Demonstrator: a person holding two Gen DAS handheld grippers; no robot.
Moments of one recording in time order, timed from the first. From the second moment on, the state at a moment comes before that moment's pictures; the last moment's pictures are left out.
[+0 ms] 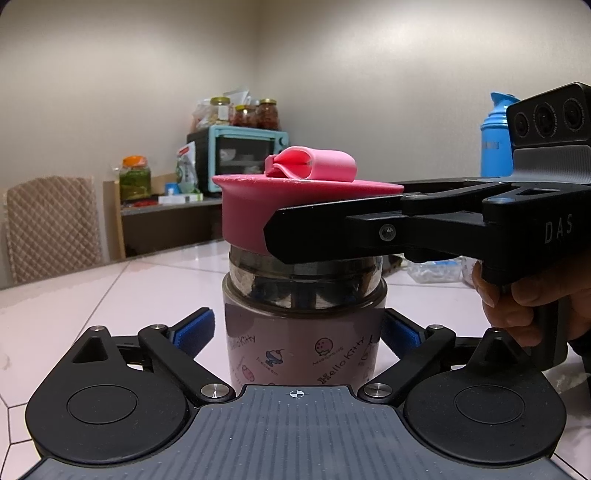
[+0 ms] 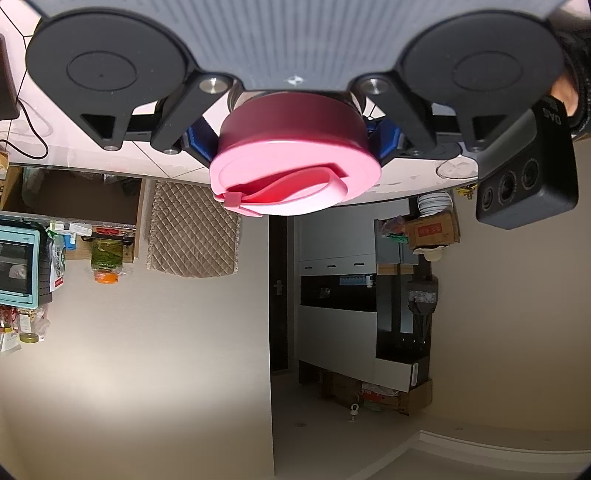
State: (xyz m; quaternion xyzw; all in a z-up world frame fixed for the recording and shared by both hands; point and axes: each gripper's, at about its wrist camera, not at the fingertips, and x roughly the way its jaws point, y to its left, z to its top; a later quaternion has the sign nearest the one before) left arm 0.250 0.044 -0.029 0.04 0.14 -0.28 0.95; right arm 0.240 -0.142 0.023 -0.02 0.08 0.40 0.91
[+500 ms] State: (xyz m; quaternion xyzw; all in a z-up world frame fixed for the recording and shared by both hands) left arm 0.252 0.040 -0.030 0.04 0.13 -0.28 0.95; right arm 0.237 -0.140 0.029 -0.02 0.08 0.39 0.92
